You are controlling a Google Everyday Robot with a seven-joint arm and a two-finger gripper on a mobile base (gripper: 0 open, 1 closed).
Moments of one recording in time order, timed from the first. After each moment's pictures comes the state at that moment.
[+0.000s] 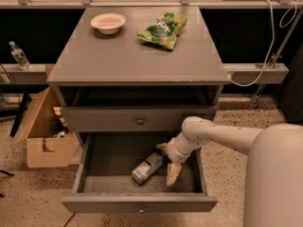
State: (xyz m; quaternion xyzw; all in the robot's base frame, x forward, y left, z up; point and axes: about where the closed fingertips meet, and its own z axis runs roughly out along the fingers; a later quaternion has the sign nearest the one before) arm 0.568 -0.050 0.428 -0.75 0.61 0.18 0.18
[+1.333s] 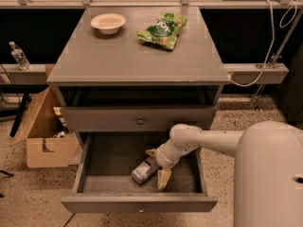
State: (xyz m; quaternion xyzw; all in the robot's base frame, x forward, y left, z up) arm 0.560 -0.011 0.397 -0.78 0.56 0.17 0.19
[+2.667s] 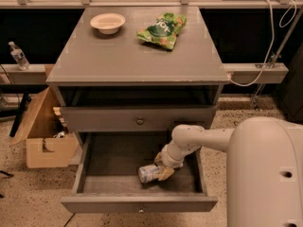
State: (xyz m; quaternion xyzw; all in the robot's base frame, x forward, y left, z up) arm 0.568 -0.030 0.382 -0.77 0.60 0.15 0.16
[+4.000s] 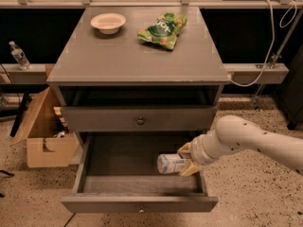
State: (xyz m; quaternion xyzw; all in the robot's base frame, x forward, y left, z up) arm 0.518 -0.120 0.548 -0.71 0.65 0.12 0.25
